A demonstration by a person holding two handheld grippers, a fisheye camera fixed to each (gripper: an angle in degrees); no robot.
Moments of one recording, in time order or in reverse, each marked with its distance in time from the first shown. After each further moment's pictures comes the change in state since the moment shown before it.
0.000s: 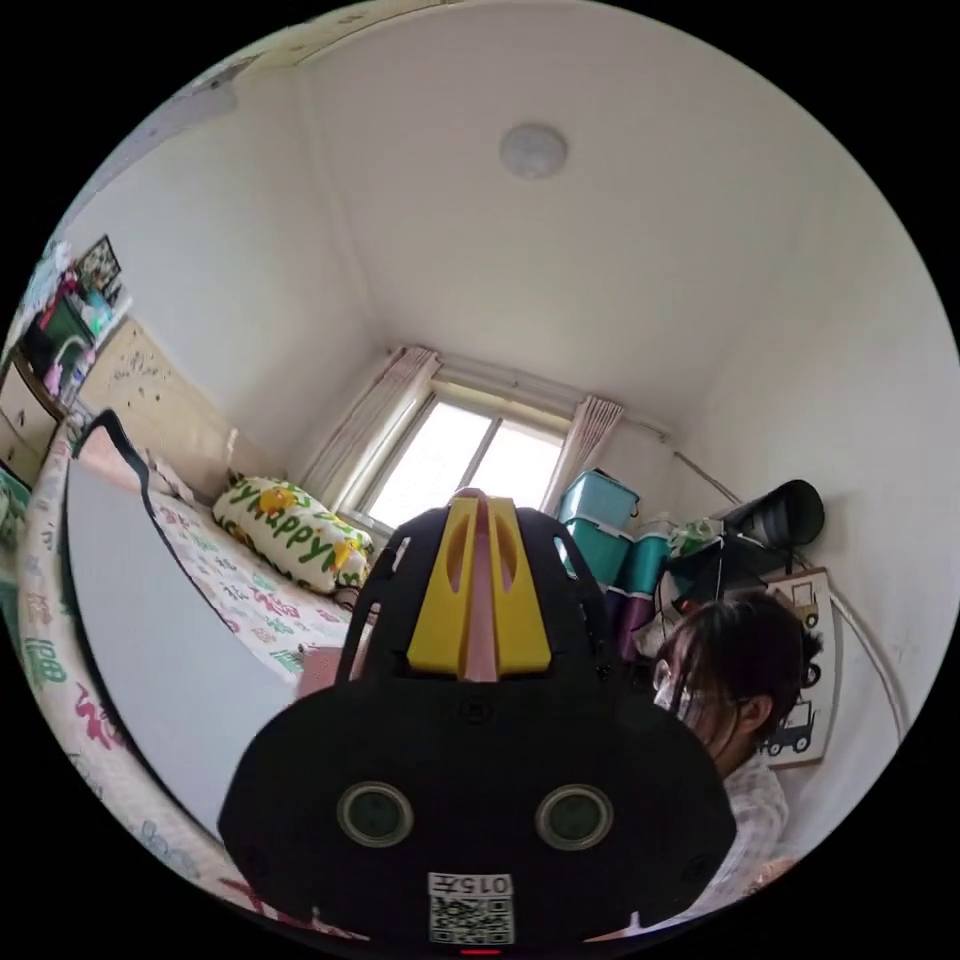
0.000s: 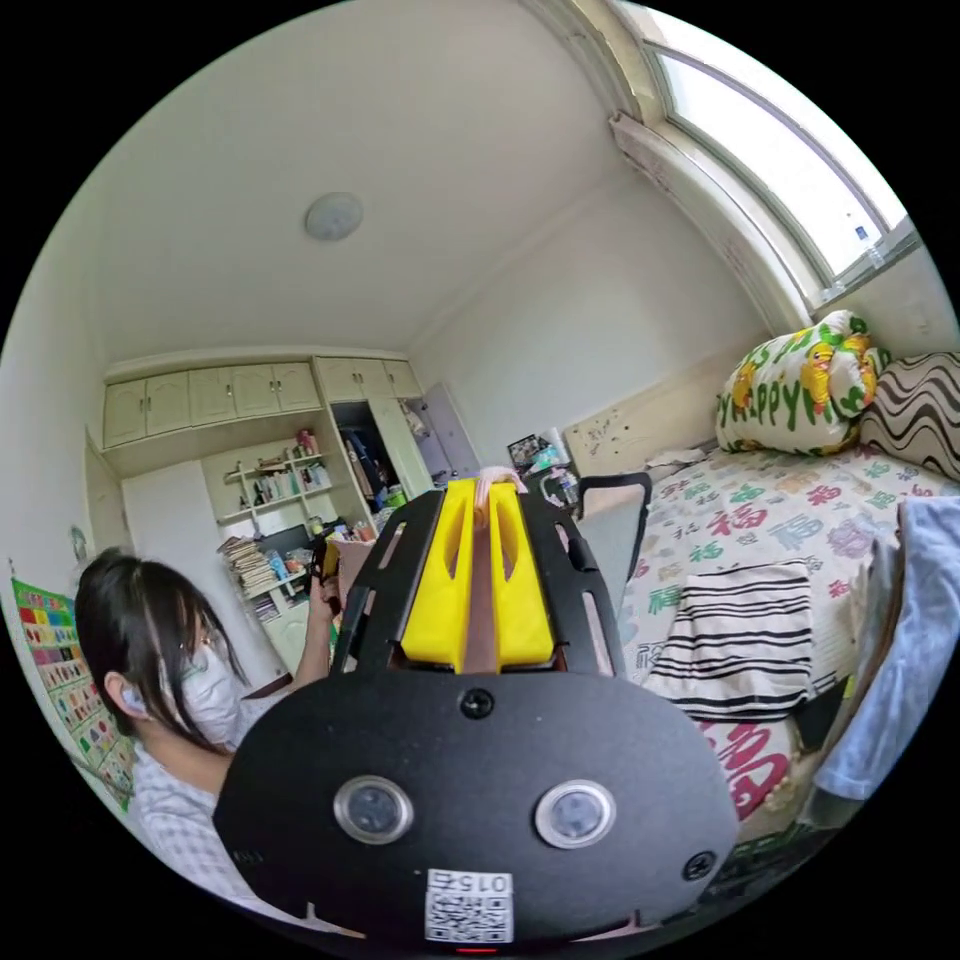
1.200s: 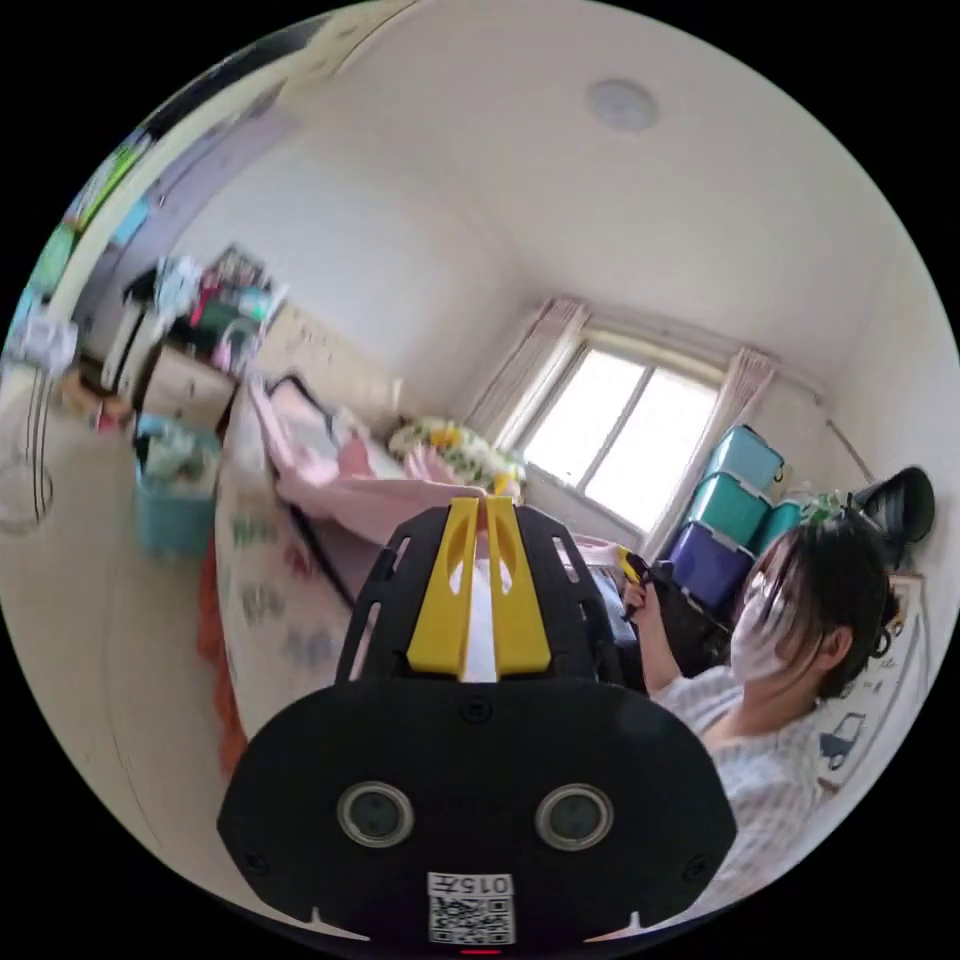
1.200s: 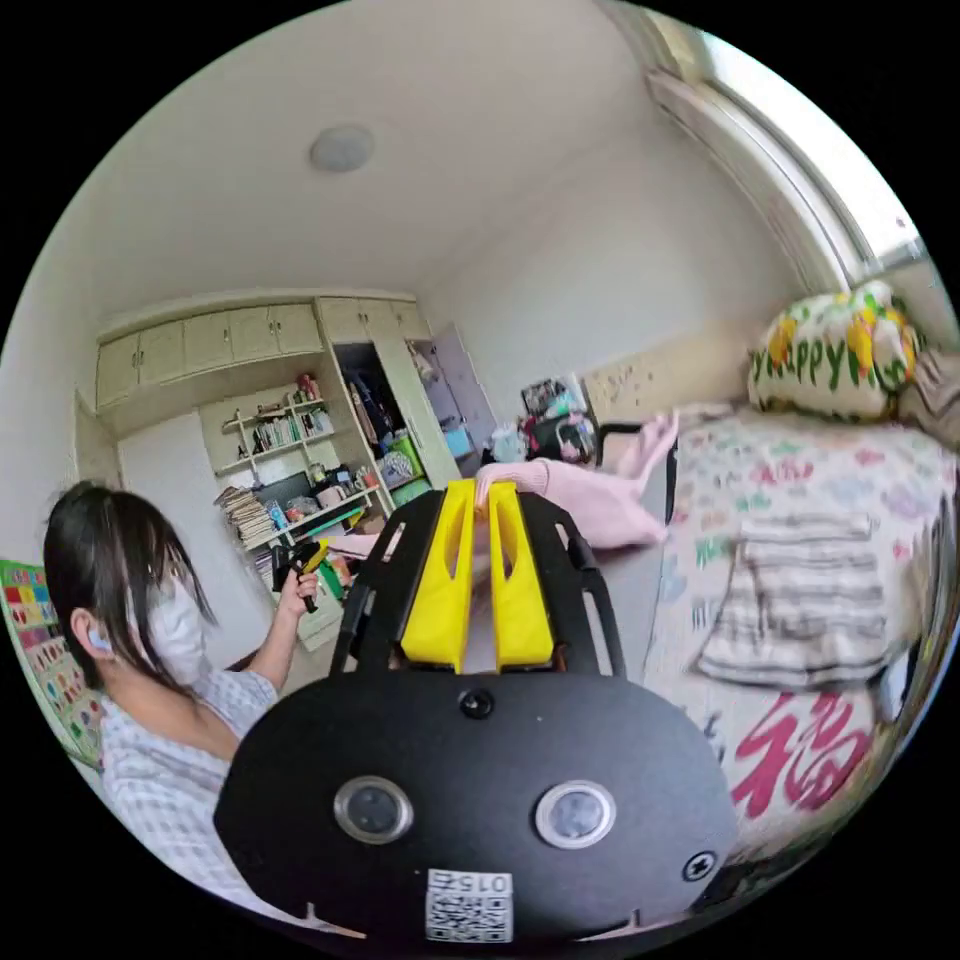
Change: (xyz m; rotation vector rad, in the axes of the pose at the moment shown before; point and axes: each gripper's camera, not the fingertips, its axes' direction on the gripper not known) left arm -0.002 0.092 -0.131 -0.291 -0.448 -0.217; right arm 0.007 0.172 0.113 -0.215 0.029 0.085
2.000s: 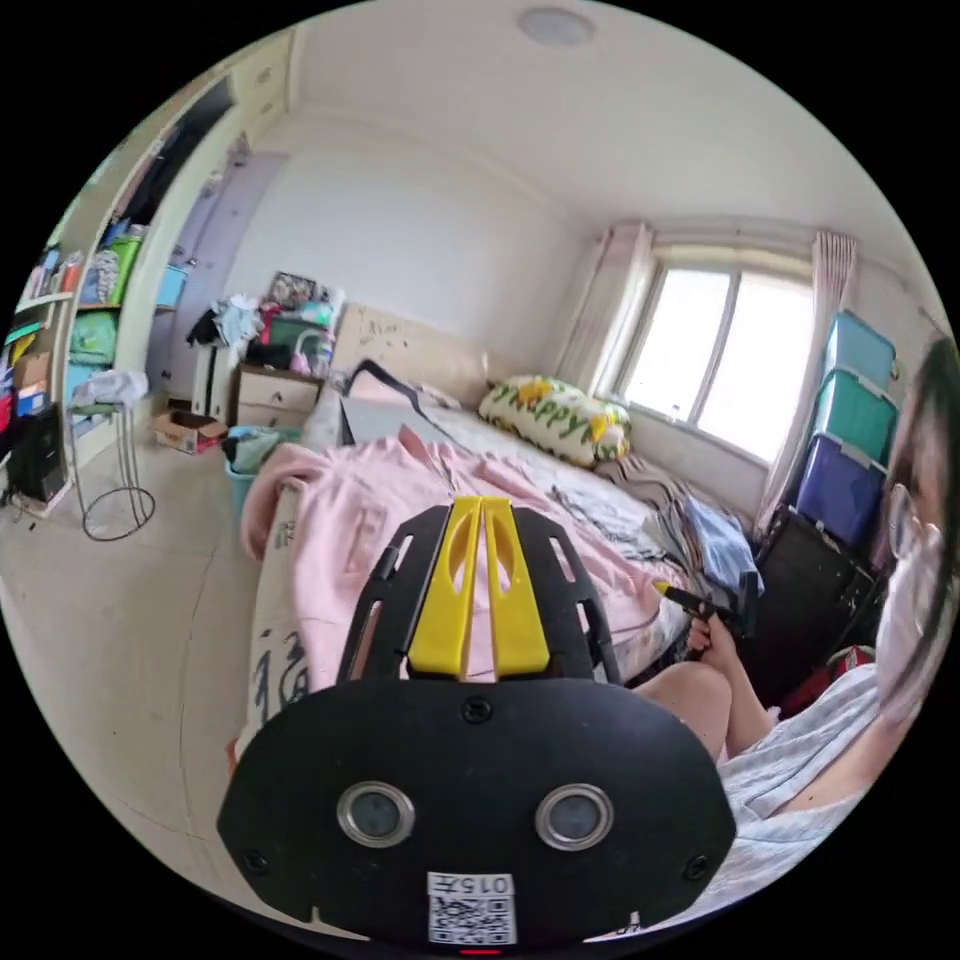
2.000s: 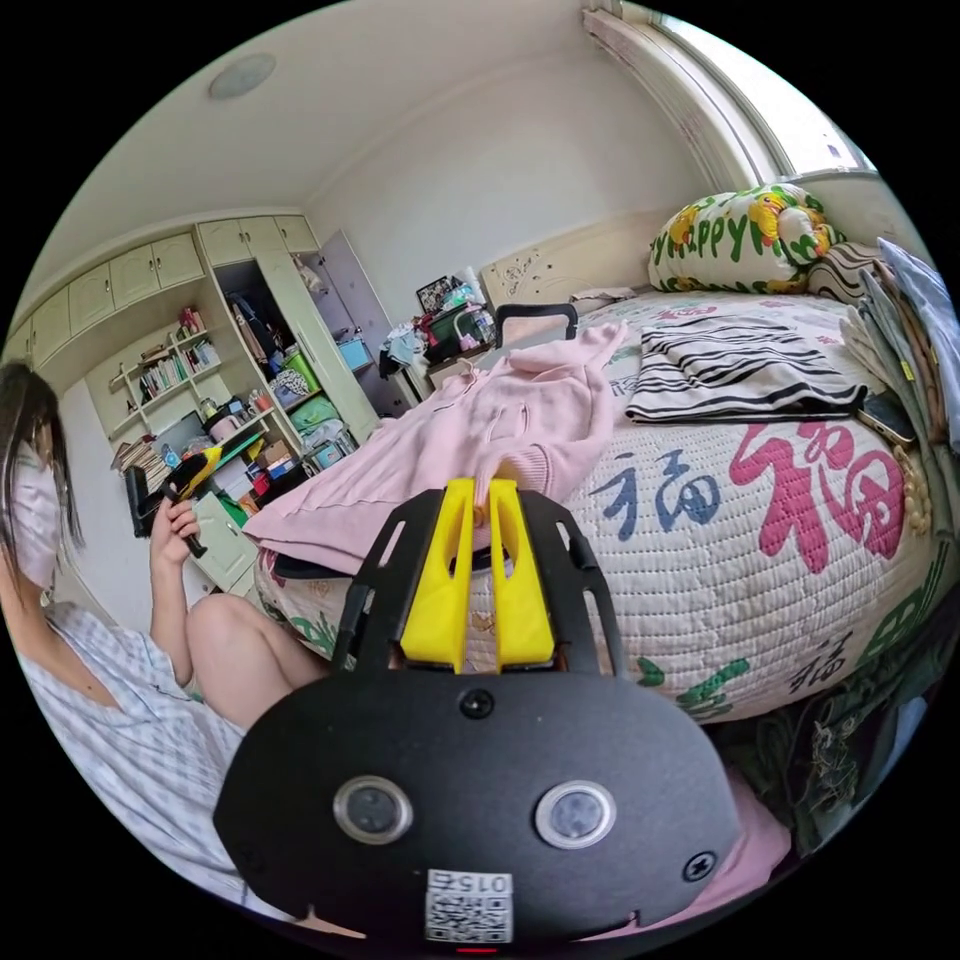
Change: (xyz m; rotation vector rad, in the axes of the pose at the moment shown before) left arm 0.162 0.031 0.175 -0.047 -0.448 0.154; right arm 0.047 0.175 0.114 -0.173 0.303 0.044
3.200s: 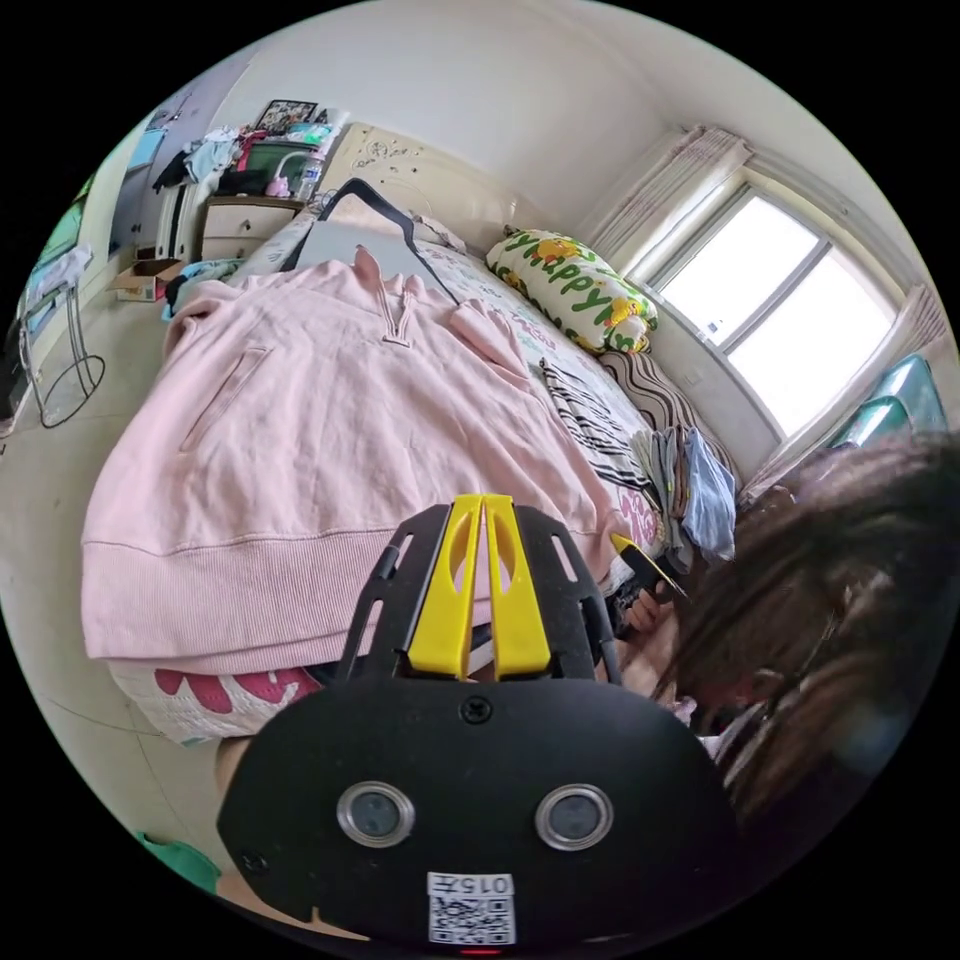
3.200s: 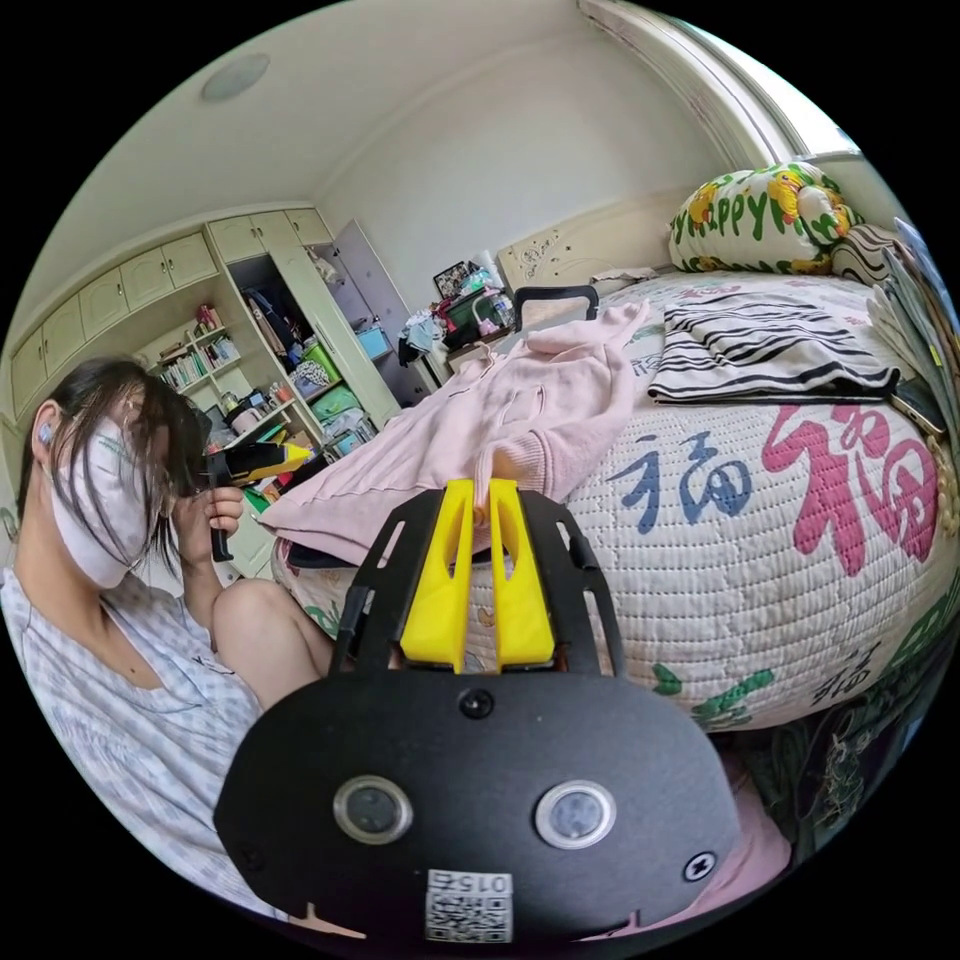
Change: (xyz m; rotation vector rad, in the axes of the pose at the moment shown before) left arm 0.076 -0.029 0.132 -0.369 0.066 -0.169; right arm 0.032 0.021 0.049 -0.031 -0.080 0.016
